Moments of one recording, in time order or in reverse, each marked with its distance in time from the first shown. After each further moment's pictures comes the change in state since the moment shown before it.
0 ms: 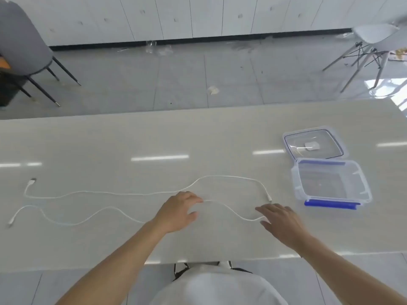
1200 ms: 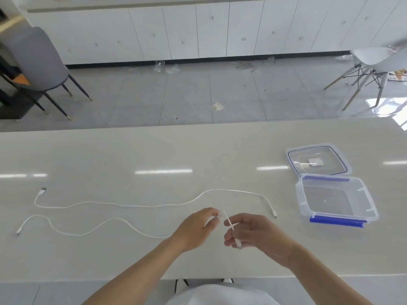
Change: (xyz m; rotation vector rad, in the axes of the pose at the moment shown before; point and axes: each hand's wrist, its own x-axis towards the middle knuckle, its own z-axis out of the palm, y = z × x) left_hand -0.004 0.046 -0.001 -0.326 0.045 0.005; right_hand -0.005 -0.087 -0.082 1.587 -0.371 0.023
